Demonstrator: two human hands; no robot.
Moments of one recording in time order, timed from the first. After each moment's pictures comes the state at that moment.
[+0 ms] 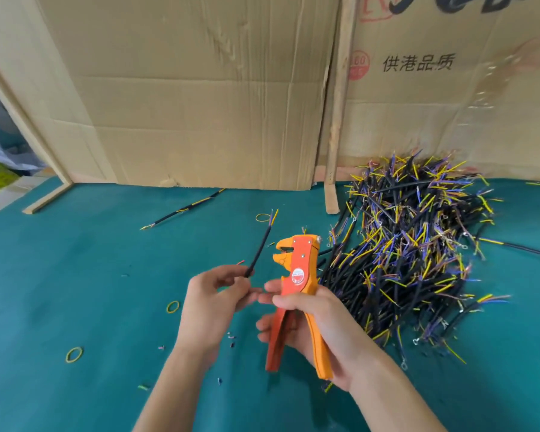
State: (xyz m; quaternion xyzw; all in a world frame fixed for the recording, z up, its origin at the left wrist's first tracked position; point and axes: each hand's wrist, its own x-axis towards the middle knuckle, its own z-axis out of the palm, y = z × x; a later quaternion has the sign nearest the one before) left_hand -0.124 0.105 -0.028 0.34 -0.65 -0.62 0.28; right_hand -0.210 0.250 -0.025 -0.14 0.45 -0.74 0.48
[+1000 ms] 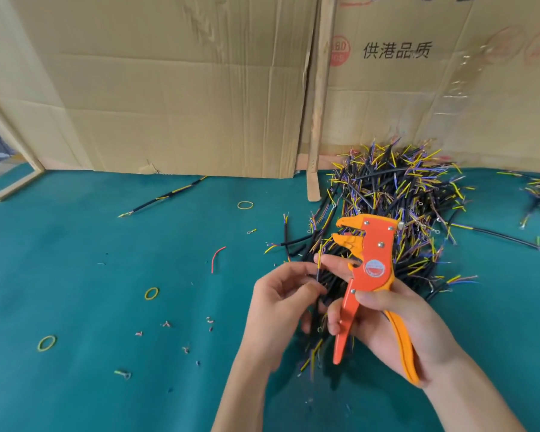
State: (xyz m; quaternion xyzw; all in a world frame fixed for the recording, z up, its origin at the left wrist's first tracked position) left_hand -0.166 0.197 -0.049 0.14 -0.65 -0.72 0.21; right_hand -0.246 0.349 -0.017 -0.22 0.41 -0.77 0.44
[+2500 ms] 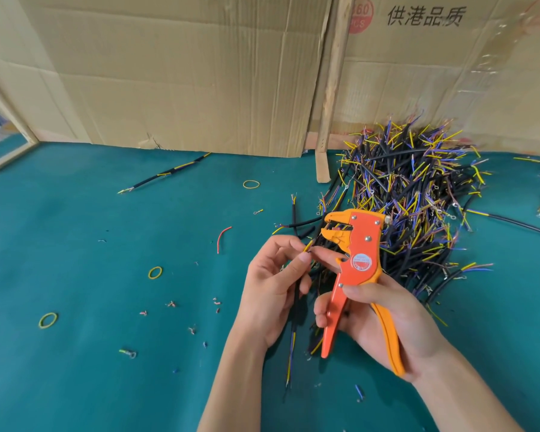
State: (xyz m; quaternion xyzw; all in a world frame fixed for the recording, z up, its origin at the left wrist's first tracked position) left_hand -0.167 0.174 -0.064 0.08 -0.51 -0.83 0.22; right_hand -0.230 0.327 -0.030 -0.17 0.43 -0.76 0.45
